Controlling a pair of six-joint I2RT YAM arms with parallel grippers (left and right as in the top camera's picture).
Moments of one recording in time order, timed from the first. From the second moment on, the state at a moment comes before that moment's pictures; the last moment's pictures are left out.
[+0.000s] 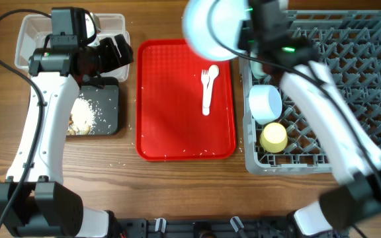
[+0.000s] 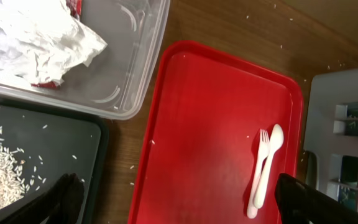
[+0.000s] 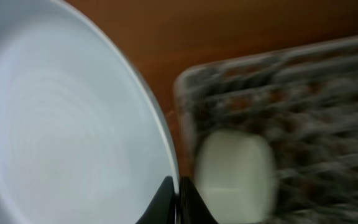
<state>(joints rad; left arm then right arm) -0.01 1.63 1.51 -0.86 0.19 -0.37 0.34 1.68 1.63 -0.69 0.35 0.39</state>
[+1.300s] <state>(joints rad) -0.01 1.63 1.51 -0.86 0.19 -0.37 0.27 1.74 1.66 -0.66 -0.29 0.22</state>
